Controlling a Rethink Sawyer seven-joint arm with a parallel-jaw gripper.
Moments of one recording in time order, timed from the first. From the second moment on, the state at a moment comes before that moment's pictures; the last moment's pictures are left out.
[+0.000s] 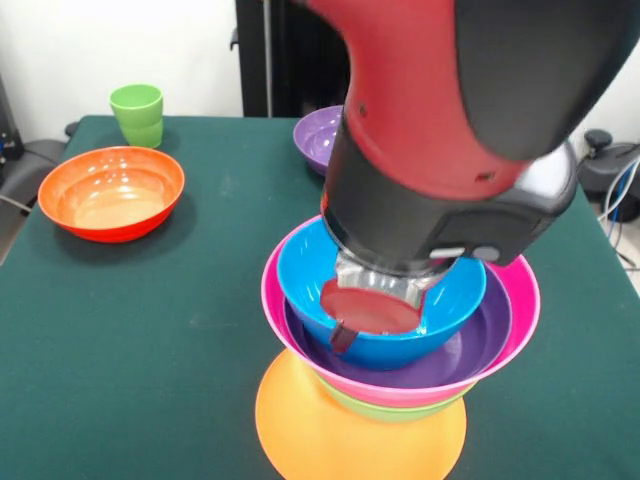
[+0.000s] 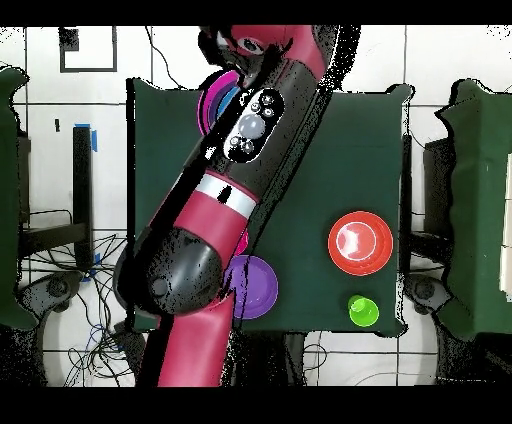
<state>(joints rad) -0.19 0.24 -1.72 0.33 1.49 1.55 3.04</state>
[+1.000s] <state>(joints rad) 0.03 0.03 -1.43 0.71 1.14 1.43 3.01</state>
